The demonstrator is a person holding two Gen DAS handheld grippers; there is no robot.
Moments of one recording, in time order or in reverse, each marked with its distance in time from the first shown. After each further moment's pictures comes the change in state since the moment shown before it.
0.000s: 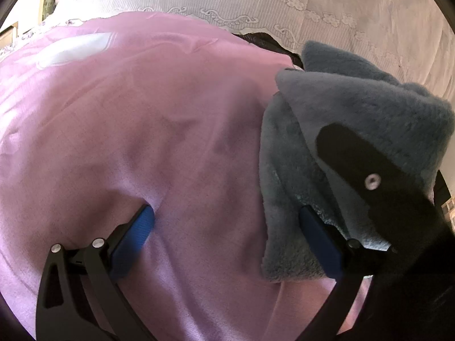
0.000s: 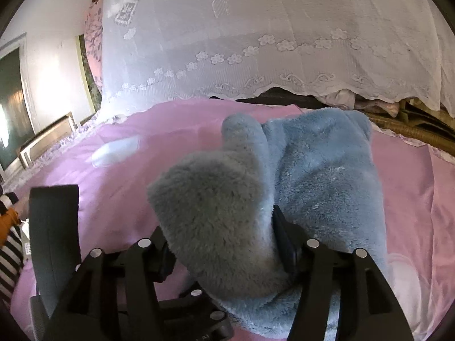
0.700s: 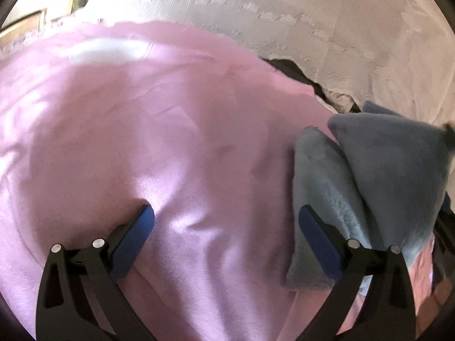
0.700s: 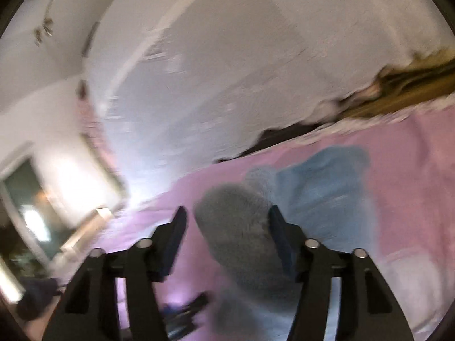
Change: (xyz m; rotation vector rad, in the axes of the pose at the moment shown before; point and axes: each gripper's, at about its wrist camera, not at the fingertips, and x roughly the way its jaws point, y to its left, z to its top) left arm -0.015 0.025 0.000 -0.129 -0.077 0.048; right arm -0.053 -0.066 0.023 0.357 -0.227 0.271
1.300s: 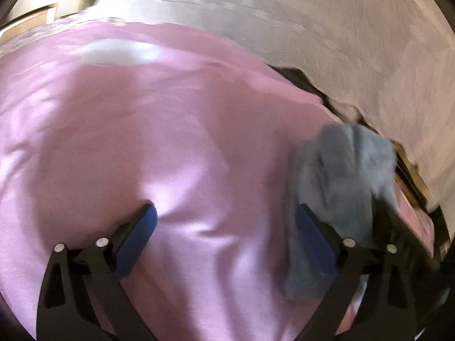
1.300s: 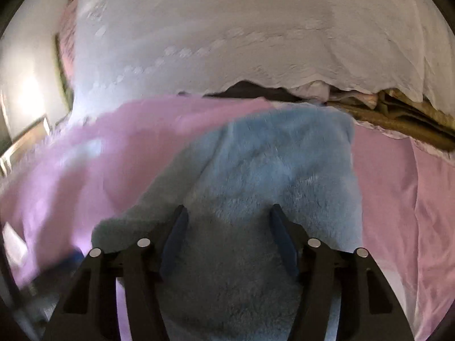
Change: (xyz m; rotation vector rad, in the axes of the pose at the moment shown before) left arm -0.006 0.014 0.006 -0.066 -0.049 0.008; right arm 0.077 0.010 -0.042 -0.357 0.253 -0.398
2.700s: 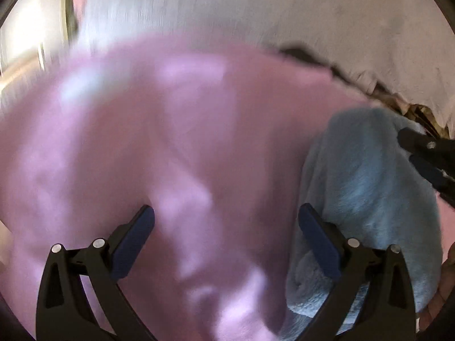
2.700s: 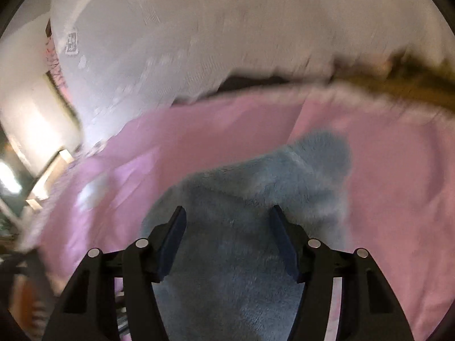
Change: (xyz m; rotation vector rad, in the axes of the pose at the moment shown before) left arm 0.049 -0.044 0.022 0.166 0.117 0.157; right arm 0.038 -0.079 0.054 0.224 0.161 0.231
